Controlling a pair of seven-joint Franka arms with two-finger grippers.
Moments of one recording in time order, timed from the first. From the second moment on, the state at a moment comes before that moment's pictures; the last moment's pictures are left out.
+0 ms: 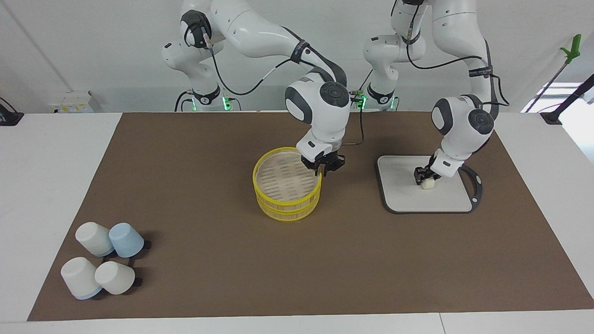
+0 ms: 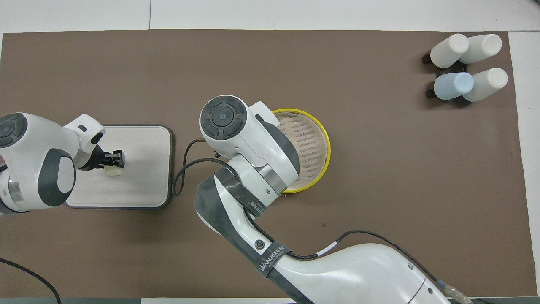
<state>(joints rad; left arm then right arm) 0.00 0.15 0.02 -2.20 -0.03 2.25 -0.02 0.68 0.60 0.02 -1.30 0.00 1.86 0.83</state>
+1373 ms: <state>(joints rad) -0.55 0.48 0.00 -1.38 -0.15 1.81 -0.89 0.09 0.40 0.00 -1.27 0.00 1.68 0.14</state>
